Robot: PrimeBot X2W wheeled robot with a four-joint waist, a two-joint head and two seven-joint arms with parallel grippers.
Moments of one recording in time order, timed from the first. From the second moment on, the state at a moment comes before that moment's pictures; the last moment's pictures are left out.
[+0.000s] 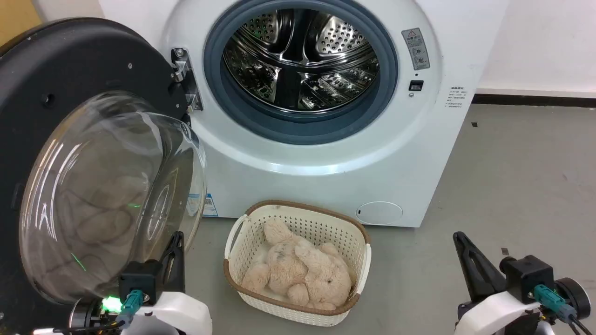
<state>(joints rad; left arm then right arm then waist) 0.02 0.05 0.00 0.00 0.00 0.01 0.00 0.01 -0.05 0.00 0.00 0.01 0.13 0.00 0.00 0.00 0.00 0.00</state>
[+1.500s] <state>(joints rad) -0.02 0.05 -0.04 -0.06 -0.01 0.07 -0.05 0.01 -0.05 -0.03 0.00 0.07 0.13 -0.05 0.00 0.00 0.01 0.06</state>
